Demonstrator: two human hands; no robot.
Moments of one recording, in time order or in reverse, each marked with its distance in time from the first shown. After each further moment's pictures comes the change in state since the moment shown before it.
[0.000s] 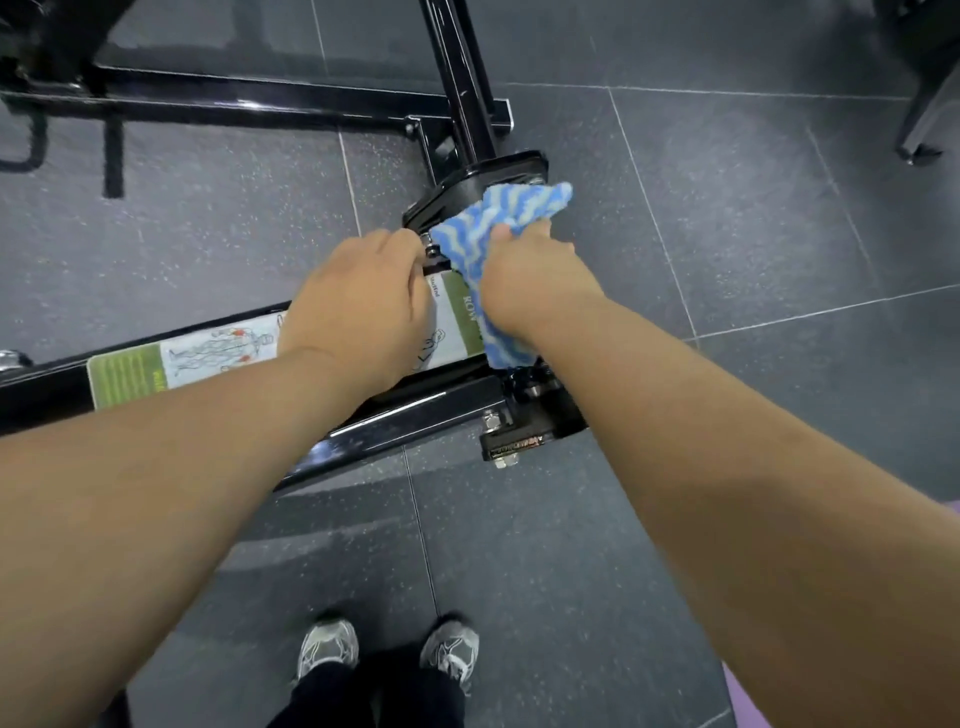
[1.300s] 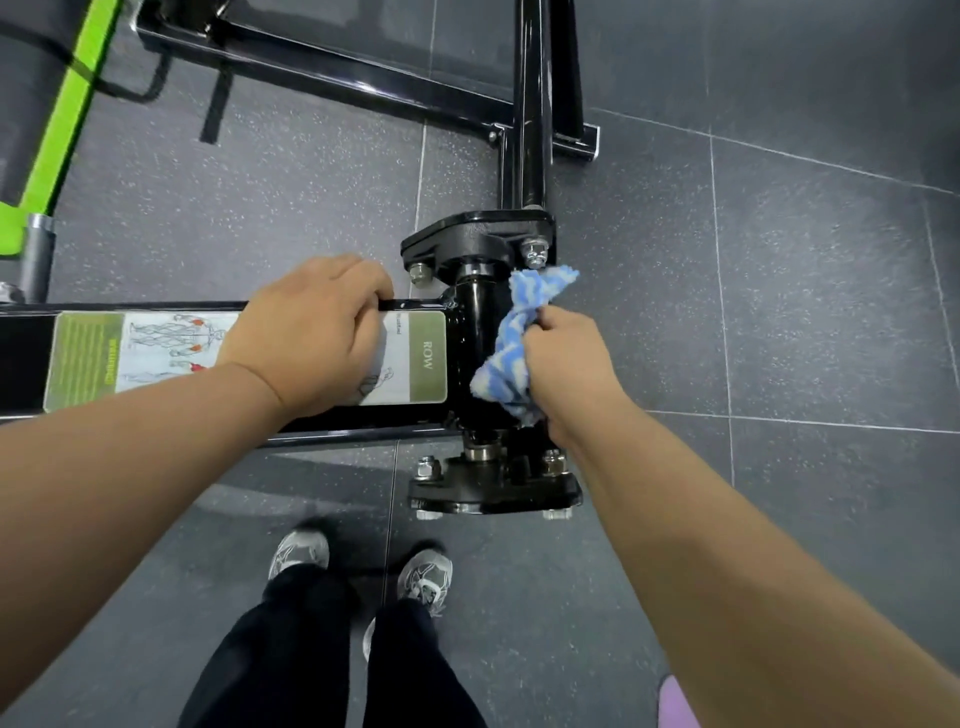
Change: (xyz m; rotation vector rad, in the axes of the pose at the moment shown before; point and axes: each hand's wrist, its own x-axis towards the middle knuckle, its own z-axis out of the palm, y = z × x) left_hand 0.001 0.004 0.000 0.021 0.015 -0.108; right_hand 0.035 0.060 0.026 1.082 -0.142 0.106
